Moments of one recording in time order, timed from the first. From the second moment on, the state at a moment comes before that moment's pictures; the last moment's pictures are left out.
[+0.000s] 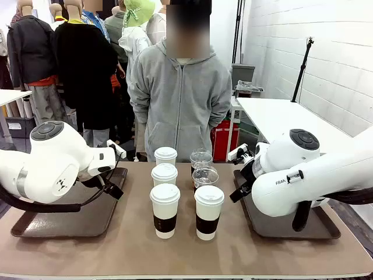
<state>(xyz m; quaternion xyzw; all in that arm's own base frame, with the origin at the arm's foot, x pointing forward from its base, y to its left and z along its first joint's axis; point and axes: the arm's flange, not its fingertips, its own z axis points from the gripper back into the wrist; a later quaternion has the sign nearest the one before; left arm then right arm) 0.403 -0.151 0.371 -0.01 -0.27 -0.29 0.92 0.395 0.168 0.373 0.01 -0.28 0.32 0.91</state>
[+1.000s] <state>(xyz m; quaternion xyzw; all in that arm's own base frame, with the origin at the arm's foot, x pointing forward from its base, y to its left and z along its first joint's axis) 0.403 -0.151 0.371 -0.01 -0.27 -0.29 0.92 0.395 0.168 0.373 0.01 -0.28 0.32 0.91</state>
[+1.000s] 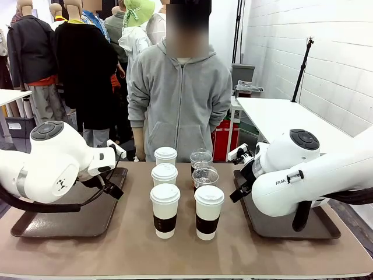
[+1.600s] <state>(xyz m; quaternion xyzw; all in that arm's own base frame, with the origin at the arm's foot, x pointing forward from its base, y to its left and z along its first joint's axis) 0.406 -0.157 0.384 -0.01 -0.27 -0.30 0.91 0.397 0.161 0.386 0.01 -0.29 0.31 0.91</state>
